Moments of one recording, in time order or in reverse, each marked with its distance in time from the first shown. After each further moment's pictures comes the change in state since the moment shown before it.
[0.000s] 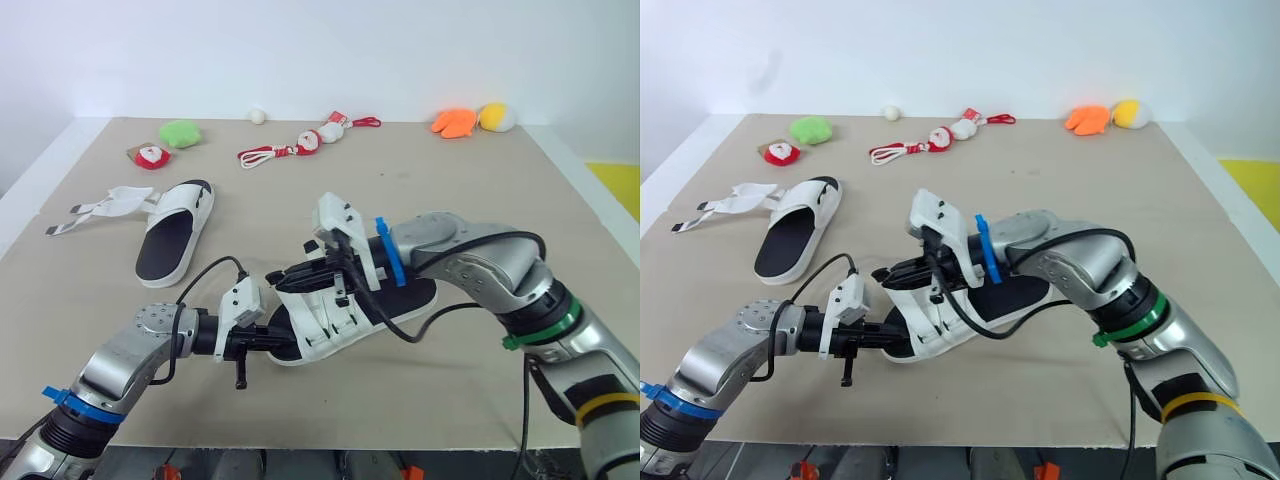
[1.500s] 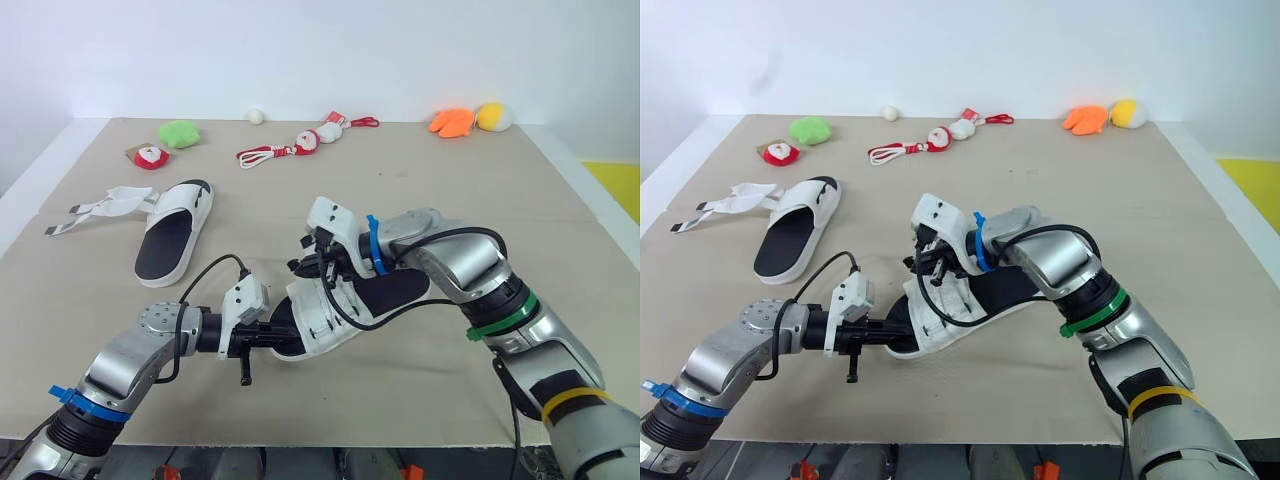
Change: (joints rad) left arm -0.007 -0.024 -0.007 0.011 0.016 -0.012 0.019; right arm -0.007 0.137 -0.015 0.150 -0.447 0.087 0.092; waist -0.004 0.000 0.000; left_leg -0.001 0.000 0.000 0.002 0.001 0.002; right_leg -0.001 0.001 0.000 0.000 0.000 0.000
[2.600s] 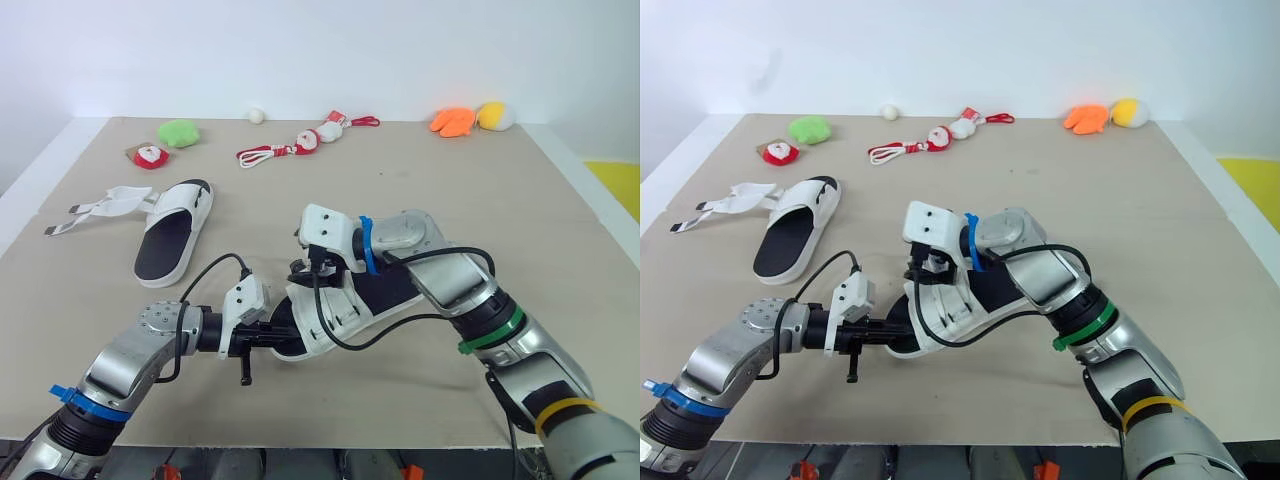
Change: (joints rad) left arm -0.004 -0.005 -0.001 -0.002 0.012 -0.003 -0.005; right arm 0.066 0.057 -0.034 0.003 -0.291 -0.373 0.043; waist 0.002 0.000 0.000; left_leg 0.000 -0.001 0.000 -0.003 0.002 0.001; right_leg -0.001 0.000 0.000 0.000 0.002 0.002
